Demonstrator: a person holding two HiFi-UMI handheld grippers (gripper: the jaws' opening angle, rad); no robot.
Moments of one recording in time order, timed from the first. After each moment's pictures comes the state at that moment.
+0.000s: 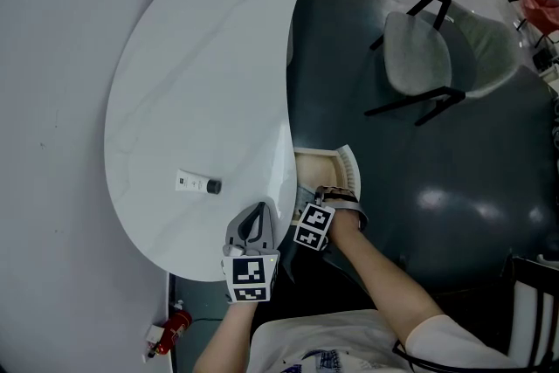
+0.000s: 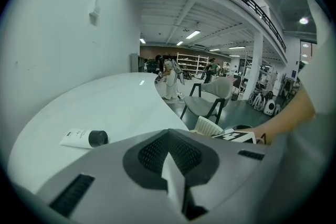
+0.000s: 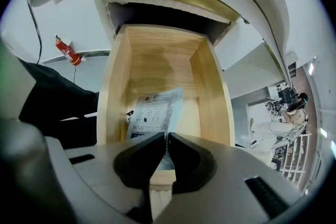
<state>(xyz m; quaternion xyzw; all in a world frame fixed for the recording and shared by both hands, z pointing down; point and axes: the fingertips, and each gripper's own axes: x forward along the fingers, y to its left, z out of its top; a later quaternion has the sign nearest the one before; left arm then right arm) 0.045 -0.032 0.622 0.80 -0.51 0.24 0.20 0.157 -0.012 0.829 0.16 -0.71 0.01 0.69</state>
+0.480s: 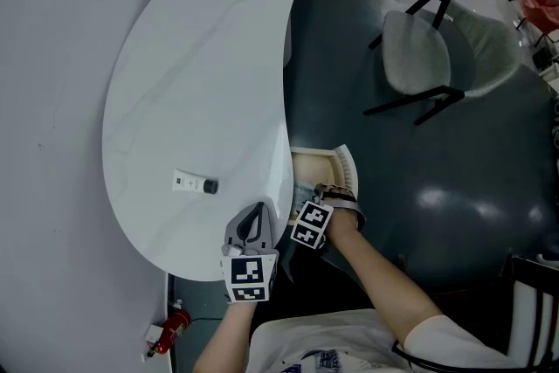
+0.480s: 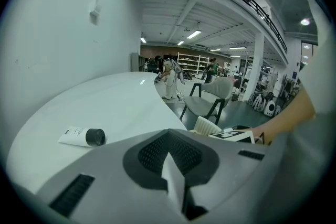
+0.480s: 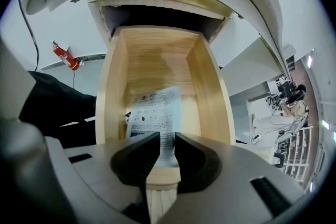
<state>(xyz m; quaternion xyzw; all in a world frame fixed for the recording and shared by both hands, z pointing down) 0.049 -0.032 0.624 0.80 -0.51 0.24 0.20 0.159 -0.015 0.829 0.18 -0.71 0.03 0.68</state>
